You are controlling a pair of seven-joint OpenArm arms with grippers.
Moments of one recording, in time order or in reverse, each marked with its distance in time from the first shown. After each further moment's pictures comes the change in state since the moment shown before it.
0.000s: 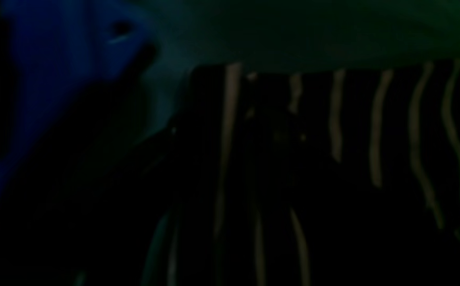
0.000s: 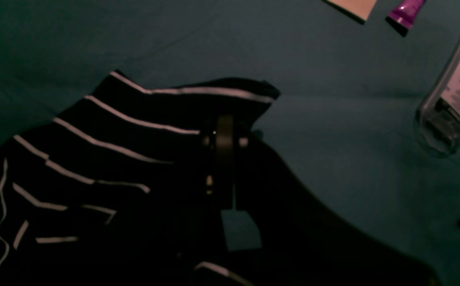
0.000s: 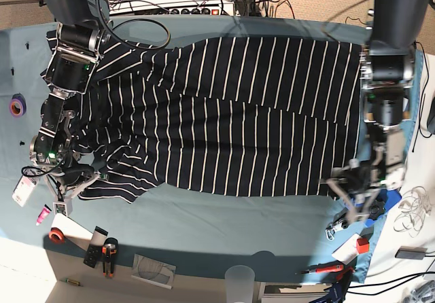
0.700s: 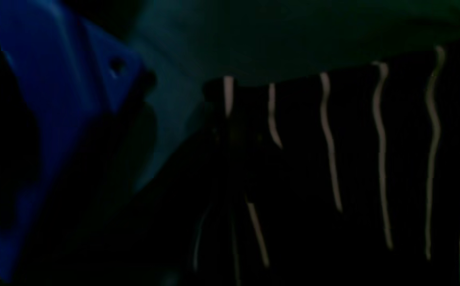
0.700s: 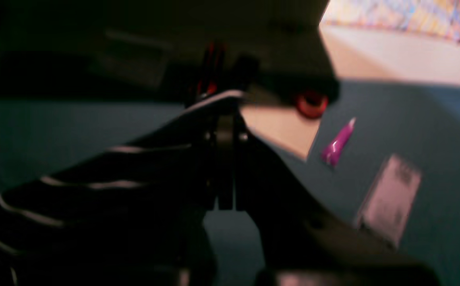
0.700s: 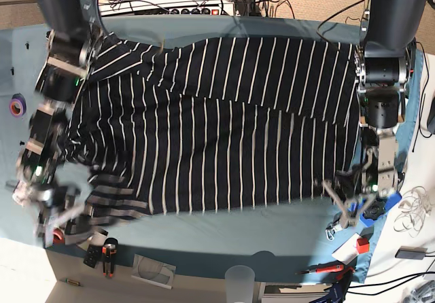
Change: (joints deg) left arm -2.0 0.9 0.0 2.7 7.8 2.6 0.3; right arm 7.0 2.5 -1.2 0.0 0.1 -0.5 14.6
